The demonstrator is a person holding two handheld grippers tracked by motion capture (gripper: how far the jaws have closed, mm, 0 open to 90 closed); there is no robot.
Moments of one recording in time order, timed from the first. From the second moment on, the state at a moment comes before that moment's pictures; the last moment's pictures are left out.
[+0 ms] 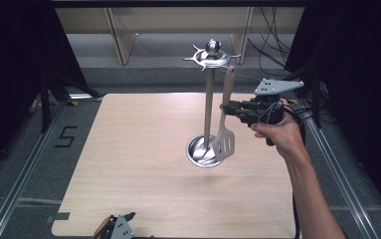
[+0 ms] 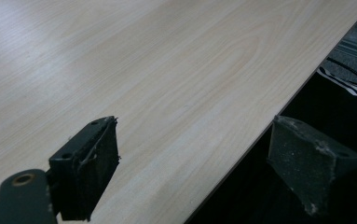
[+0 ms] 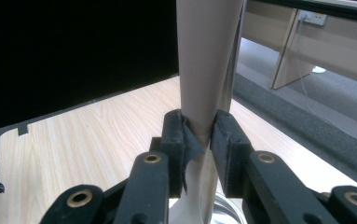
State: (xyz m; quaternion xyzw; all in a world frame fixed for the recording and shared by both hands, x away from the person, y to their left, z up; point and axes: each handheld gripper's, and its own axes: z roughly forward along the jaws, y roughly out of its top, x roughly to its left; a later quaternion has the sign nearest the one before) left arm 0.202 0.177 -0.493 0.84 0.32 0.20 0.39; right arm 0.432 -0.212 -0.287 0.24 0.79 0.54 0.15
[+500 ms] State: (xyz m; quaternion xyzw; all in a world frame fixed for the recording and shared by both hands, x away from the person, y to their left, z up) left arm 0.203 0.177 -0.493 0.84 0.31 0.20 0.39; right arm 0.427 -0.214 -0.293 0.26 0.78 0.55 0.15
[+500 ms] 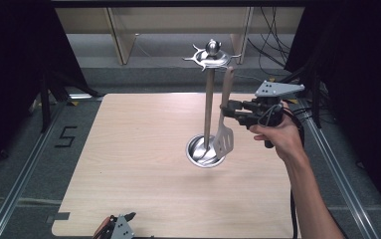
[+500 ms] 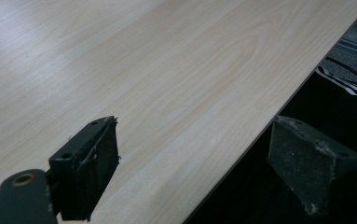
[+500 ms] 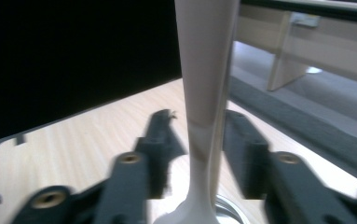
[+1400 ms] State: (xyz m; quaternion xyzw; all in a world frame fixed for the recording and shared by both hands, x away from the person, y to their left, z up) left arm 0.204 0.177 -0.494 0.84 0.31 0.21 0.39; right arm 0.377 -0.249 -0.344 0.30 0.77 0.51 0.22
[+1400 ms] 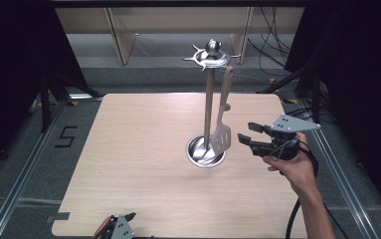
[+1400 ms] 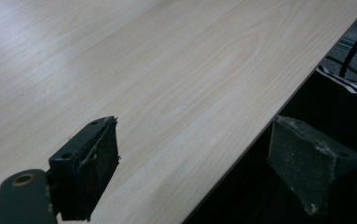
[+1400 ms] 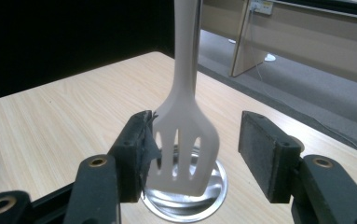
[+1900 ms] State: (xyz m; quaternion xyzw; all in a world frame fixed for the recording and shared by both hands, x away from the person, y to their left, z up) left arm 0.204 0.177 -0.494 0.84 0.31 0.21 0.38; right arm 0.372 -0.251 -0.356 0.32 0.78 0.49 0.21
